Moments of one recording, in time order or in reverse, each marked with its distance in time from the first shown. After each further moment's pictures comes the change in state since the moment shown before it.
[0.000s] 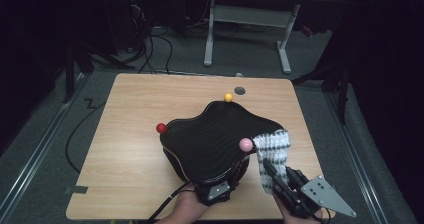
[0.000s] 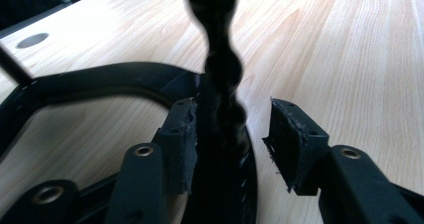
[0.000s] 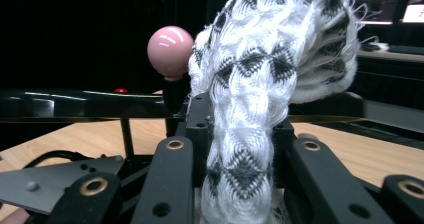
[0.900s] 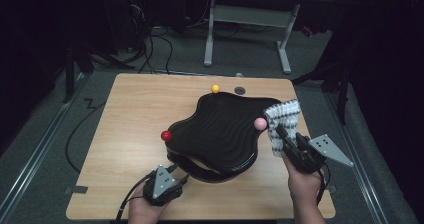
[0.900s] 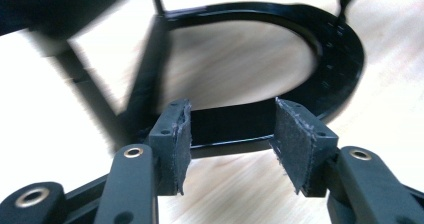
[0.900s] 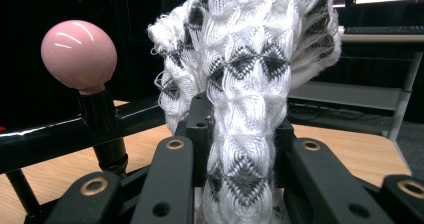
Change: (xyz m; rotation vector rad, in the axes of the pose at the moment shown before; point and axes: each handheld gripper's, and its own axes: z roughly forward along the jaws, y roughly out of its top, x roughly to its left) left arm 0.054 -0.055 -0.108 0.024 0.310 -0.227; right arm -0.082 -0.002 0.057 0.012 -0.132 0.103
